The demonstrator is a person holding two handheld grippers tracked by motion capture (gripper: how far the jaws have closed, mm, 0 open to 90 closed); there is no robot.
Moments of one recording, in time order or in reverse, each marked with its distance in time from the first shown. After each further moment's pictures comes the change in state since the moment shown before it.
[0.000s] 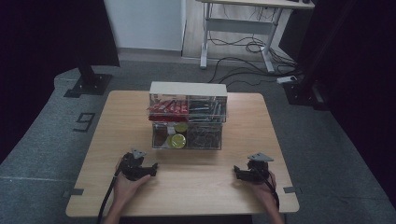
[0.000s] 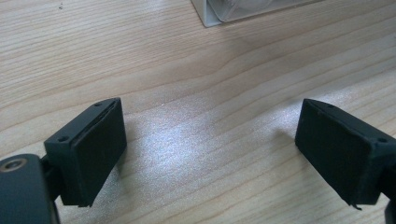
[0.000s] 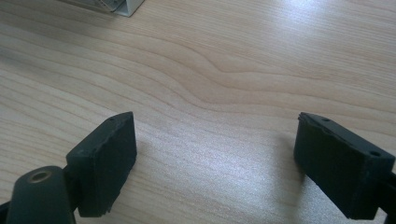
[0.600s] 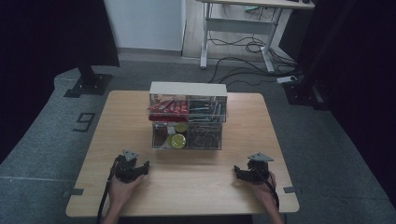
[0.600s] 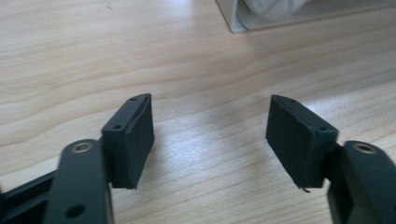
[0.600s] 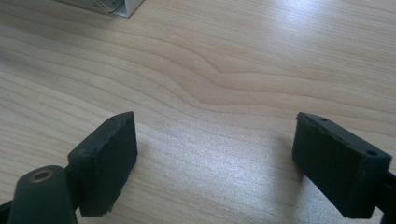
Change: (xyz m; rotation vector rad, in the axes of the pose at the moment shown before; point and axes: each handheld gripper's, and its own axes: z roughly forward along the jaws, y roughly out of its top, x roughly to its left) left arm 0.008 -0.007 -0.023 -0.050 0.054 -0.075; right arm 0.000 0.000 0.000 -0.003 -0.005 0.003
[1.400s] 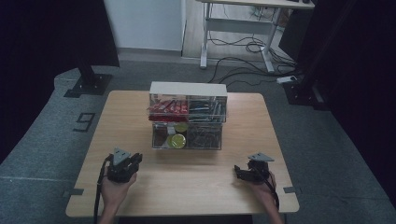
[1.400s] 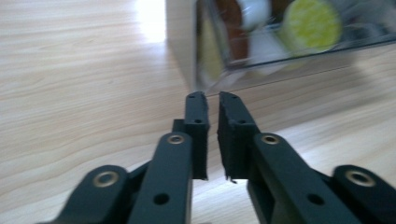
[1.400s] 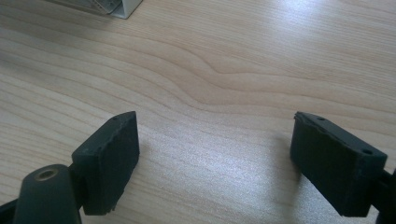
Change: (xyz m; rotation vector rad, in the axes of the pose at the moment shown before) left arm -0.006 0.020 -0.063 -0.186 -0.130 0.019; right arm 0.000 0.000 0.000 -0.003 -0.005 0.004
